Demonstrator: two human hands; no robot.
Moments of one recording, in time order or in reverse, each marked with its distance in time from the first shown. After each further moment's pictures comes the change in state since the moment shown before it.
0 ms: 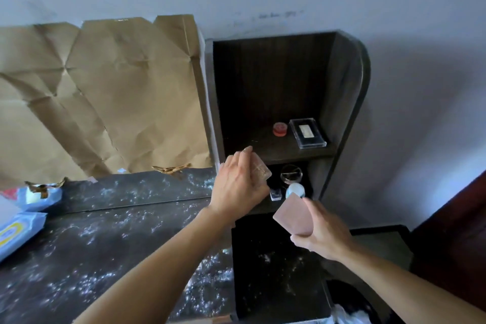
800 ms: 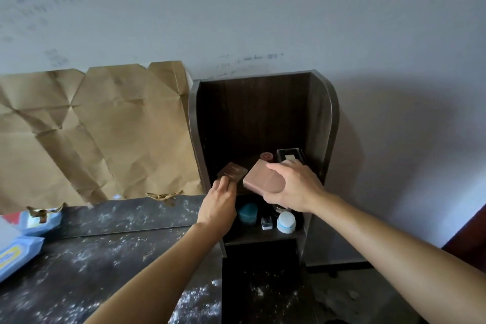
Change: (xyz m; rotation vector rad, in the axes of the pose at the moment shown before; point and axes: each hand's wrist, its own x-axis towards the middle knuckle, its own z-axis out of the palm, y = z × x) left_hand 0.027 -0.005 0.019 0.320 -0.116 -0.002; right_hand 0.081 -0.048 -0.118 -0.056 0.123 -0.274
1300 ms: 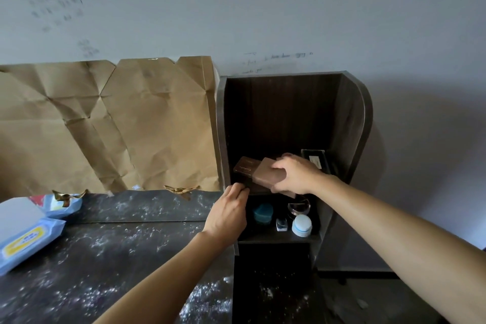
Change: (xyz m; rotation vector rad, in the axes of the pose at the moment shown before) left_hand -0.026 -0.023 0.000 -0.141 0.118 0.093; right_hand 0.064 -0.017 0.013 -0.091 -0.213 -0.014
